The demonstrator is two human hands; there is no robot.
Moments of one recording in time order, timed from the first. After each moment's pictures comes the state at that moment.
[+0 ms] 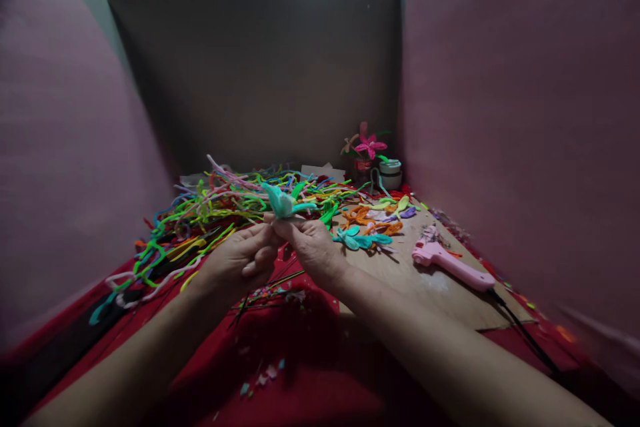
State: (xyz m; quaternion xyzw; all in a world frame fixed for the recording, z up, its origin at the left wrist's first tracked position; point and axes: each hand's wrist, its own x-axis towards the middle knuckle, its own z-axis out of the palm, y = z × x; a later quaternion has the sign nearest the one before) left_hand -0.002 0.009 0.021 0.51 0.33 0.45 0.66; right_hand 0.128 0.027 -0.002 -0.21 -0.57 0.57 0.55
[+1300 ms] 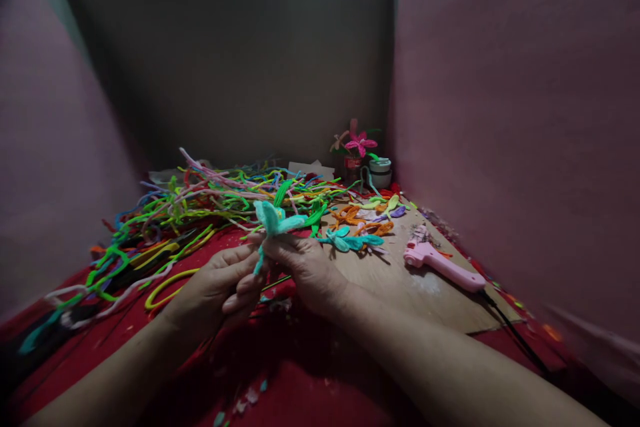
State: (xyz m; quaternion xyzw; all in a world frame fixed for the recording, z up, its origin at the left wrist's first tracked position) left_hand -0.009 0.006 0.001 0.52 0.34 0.38 0.69; right_hand 0.130 0.024 -0.029 -0.17 -0.49 0.67 0.53
